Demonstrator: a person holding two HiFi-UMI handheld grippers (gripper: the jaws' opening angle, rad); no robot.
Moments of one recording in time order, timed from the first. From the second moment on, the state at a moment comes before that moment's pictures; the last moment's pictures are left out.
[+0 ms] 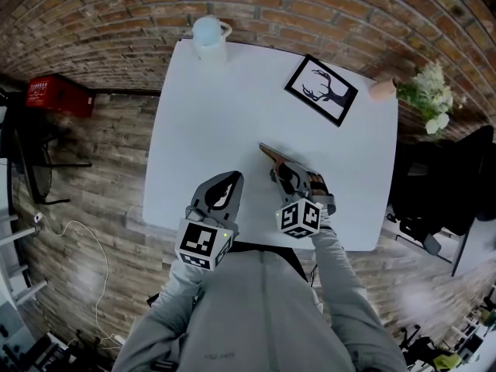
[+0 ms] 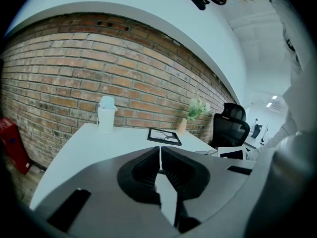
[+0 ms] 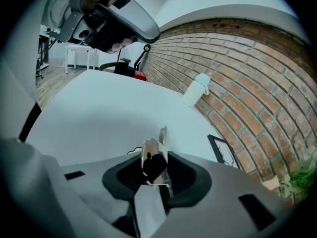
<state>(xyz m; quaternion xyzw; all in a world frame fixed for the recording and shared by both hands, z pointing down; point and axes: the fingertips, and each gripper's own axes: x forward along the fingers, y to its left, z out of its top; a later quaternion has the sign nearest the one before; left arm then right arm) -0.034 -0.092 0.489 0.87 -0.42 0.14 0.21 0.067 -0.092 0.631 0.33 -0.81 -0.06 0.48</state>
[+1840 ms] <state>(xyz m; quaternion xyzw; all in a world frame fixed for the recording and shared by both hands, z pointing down) 0.018 -0.075 0.380 0.90 -0.41 0.07 0.11 0.163 -0.060 0.372 0.49 -0.87 0.08 0.06</state>
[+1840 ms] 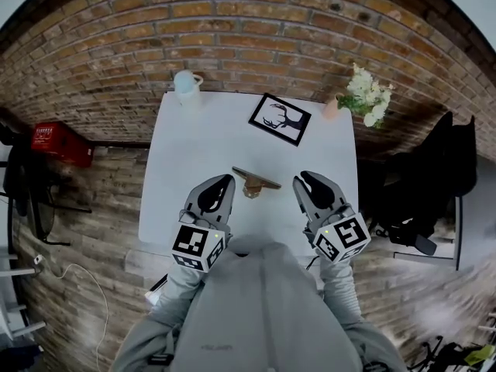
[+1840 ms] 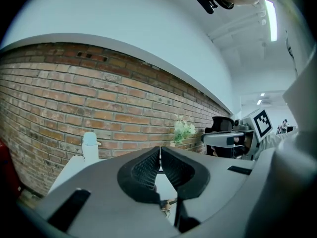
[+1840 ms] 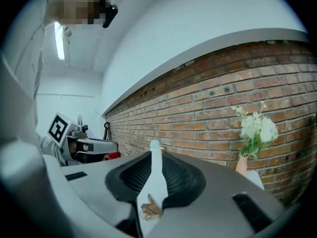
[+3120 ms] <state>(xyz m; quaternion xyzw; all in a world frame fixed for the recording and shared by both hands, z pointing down) 0.004 -0.071 0.390 0.89 -0.43 0.08 0.13 0.182 -0.048 0.374 0.53 -0.84 0.08 0.05</state>
